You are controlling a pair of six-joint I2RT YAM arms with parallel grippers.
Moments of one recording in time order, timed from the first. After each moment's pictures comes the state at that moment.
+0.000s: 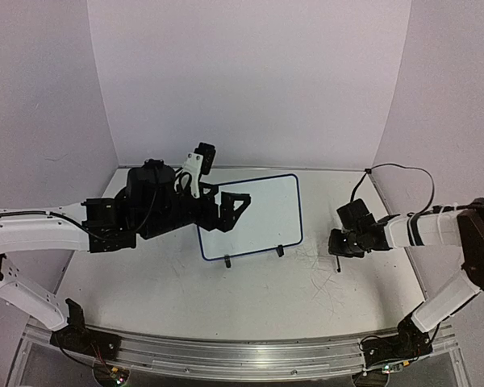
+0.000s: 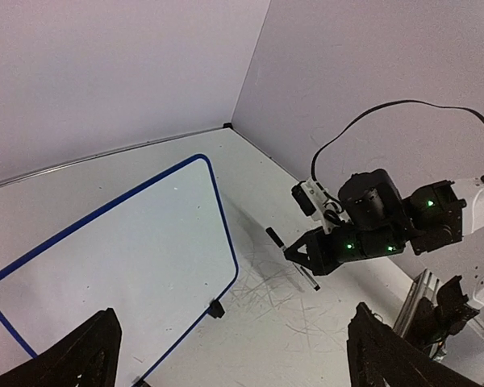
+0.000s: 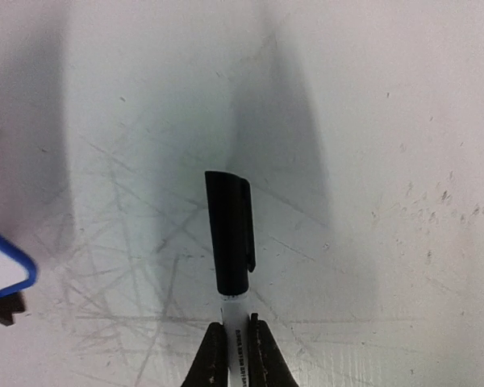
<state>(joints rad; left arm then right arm) -1.12 1.31 1.02 0.08 -0.25 -0.35 0.49 1.52 0.71 -0.19 0.23 0.57</state>
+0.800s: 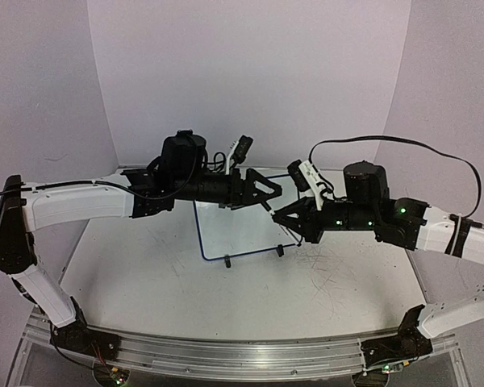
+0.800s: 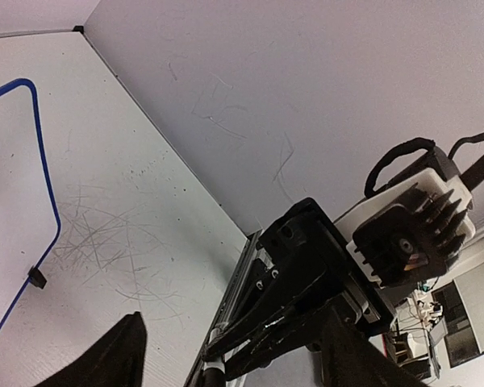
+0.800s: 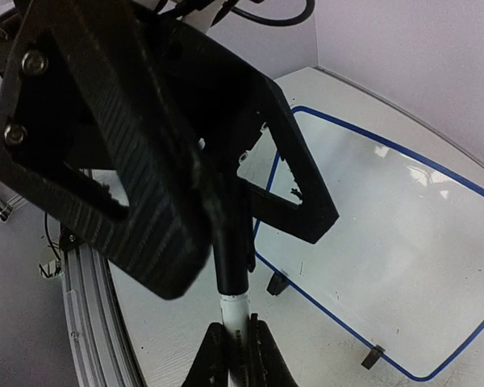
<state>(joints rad) -0.95 1.62 1.31 0.09 0.51 -0.73 0.85 1.20 0.94 -0.12 -0.30 0.08</state>
